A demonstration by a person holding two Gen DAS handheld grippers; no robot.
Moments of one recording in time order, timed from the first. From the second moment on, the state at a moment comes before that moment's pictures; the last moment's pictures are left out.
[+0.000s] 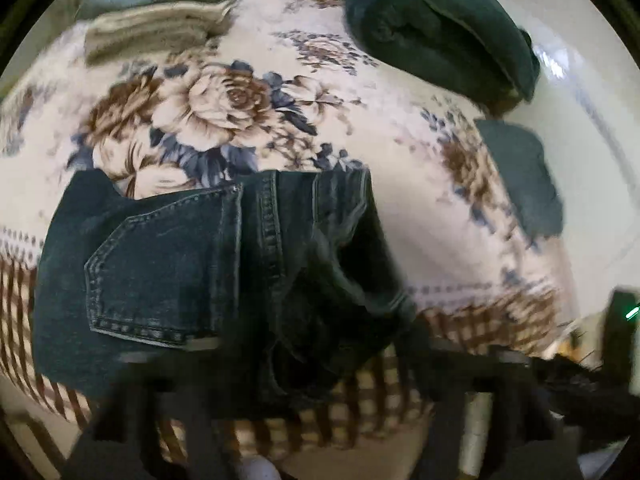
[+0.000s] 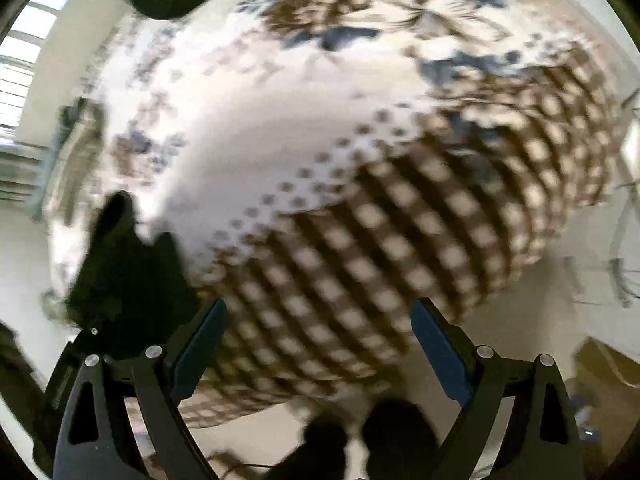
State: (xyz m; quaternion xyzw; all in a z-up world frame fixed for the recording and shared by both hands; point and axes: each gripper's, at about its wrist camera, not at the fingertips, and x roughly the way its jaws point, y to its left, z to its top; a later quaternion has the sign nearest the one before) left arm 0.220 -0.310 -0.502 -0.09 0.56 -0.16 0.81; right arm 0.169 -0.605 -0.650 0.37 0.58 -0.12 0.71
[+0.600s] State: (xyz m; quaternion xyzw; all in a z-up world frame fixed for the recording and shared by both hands) left arm 0.301 -0.072 -0.514 -0.10 0.59 0.05 0.80; right arm 0.291 -0.491 -0.754 0.51 0.59 0.10 0.62
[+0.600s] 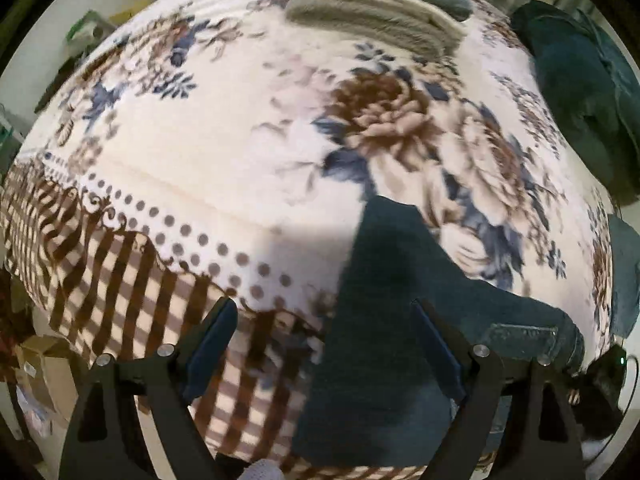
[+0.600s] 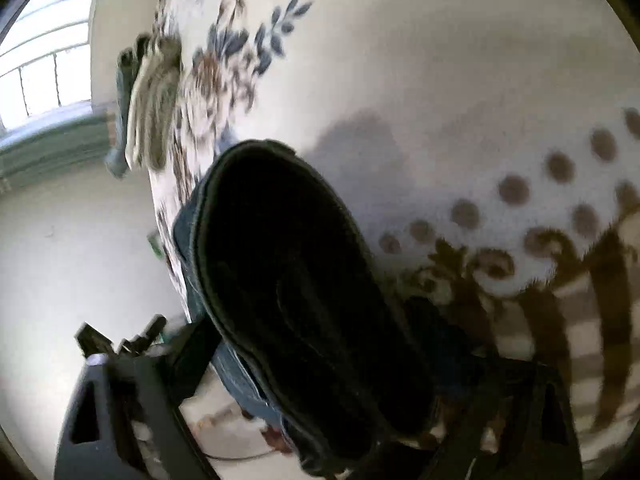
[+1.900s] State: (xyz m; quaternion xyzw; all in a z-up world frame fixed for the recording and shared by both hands) left arm 0.265 -0.091 -0.589 -0.17 0.67 -0.06 0.72; right arm 0.203 -0.514 -0.741 0.55 0.56 -0.08 0.62
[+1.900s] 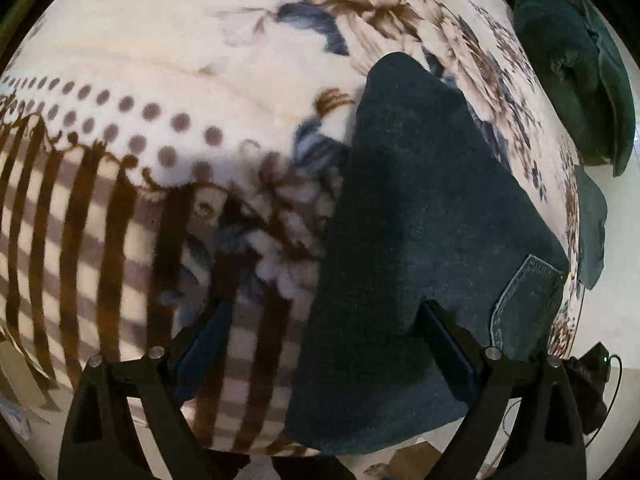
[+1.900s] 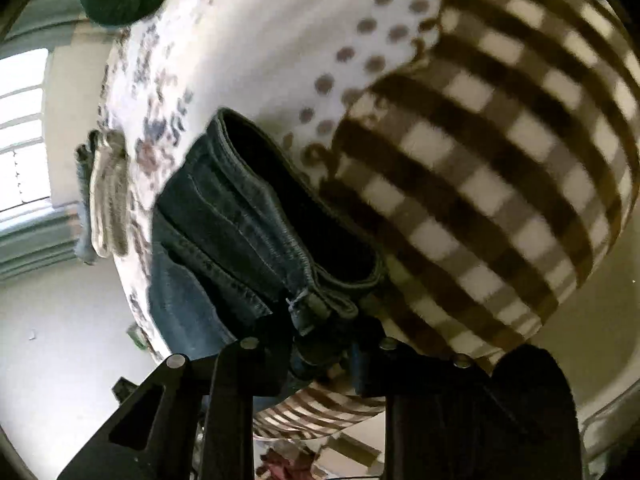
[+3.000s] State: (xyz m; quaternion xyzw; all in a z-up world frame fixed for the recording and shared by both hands) left arm 0.268 -0.091 -0.608 -0.27 0.63 -0.13 0.72; right arm 0.250 -0.420 -0.767 0.66 0.45 0.06 0.60
